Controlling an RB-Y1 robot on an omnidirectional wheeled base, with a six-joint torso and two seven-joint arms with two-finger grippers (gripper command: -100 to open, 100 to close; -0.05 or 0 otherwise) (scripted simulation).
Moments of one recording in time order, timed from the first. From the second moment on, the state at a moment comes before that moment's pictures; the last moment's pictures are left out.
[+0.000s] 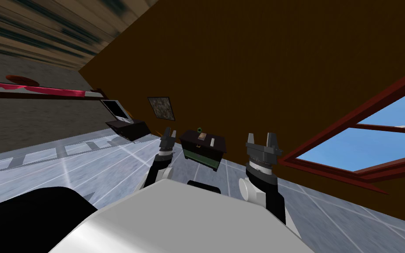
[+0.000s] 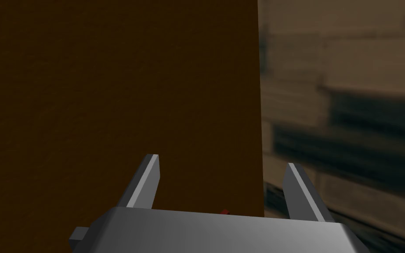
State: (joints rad) left arm 0.53 -0.01 0.01 -2.27 -0.05 -0.54 0.00; right arm 0.45 0.03 0.05 -2.29 0.02 -0.62 -0.14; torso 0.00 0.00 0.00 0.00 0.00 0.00
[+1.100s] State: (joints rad) left arm 0.53 0.01 0.01 -2.26 -0.05 -0.55 0.00; right arm 0.45 0.03 0.05 -2.29 0.02 -0.62 -0.14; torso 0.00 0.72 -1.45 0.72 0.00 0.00
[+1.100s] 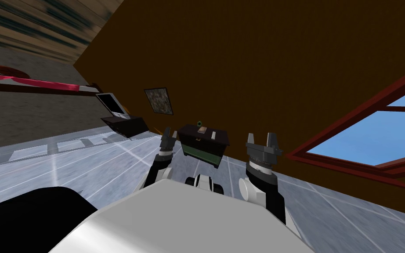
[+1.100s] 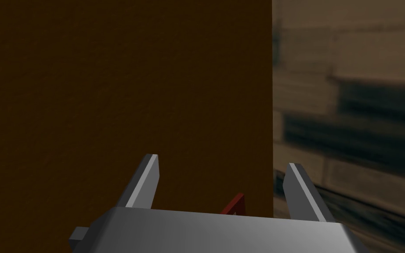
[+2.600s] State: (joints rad) left arm 0.46 0.18 0.00 -1.89 -0.07 -0.73 -0.06; right arm 0.45 0.03 0.05 -2.29 0.02 -0.62 -0.14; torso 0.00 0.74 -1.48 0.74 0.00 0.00
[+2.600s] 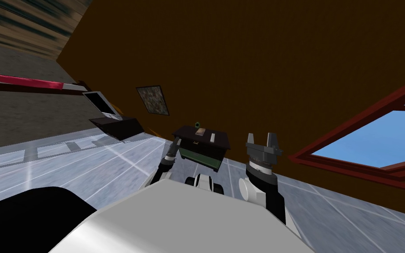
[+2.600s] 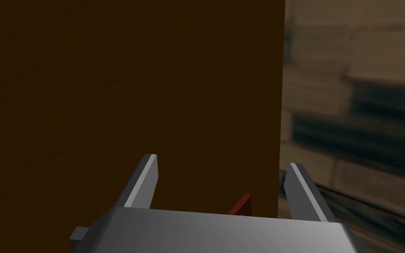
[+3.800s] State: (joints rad) left arm 0.40 0.19 -0.01 -1.58 -0.09 -0.88 -0.12; right arm 0.45 0.03 0.05 -2.29 0.02 -0.62 -0.14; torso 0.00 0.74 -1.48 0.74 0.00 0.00
